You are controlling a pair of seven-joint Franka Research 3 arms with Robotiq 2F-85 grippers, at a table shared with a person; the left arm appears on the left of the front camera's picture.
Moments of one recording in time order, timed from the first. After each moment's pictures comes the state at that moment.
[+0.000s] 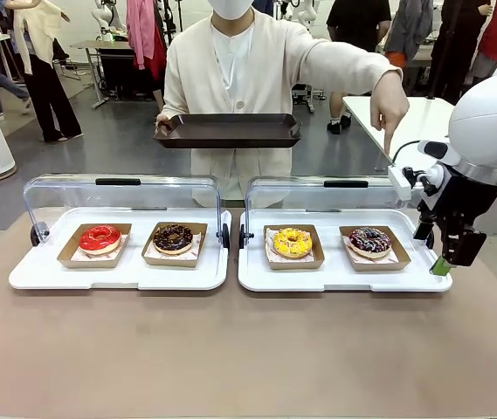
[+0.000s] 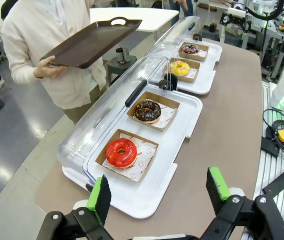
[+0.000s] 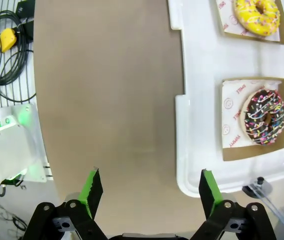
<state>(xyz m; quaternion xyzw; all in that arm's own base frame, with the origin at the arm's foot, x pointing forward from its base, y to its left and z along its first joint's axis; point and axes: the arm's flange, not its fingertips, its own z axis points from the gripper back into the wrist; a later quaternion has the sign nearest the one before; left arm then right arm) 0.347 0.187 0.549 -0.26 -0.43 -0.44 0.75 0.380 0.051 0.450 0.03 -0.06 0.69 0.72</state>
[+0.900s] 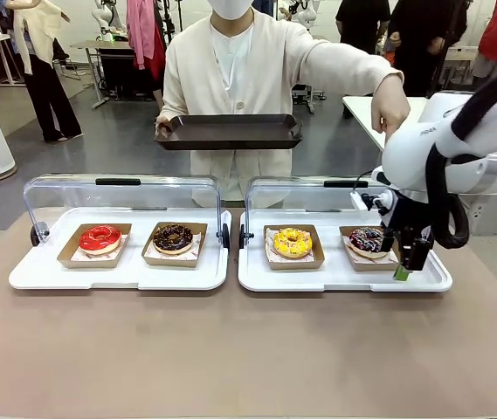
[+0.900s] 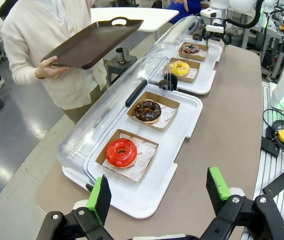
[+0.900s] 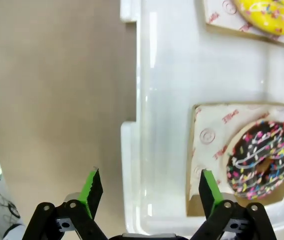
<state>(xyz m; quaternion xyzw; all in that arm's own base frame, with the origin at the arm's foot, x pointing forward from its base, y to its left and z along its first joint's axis) 0.347 0.187 0.550 -0.26 -0.43 -0.44 0.75 0.473 0.081 0.360 0.05 -0.02 0.71 0.70</state>
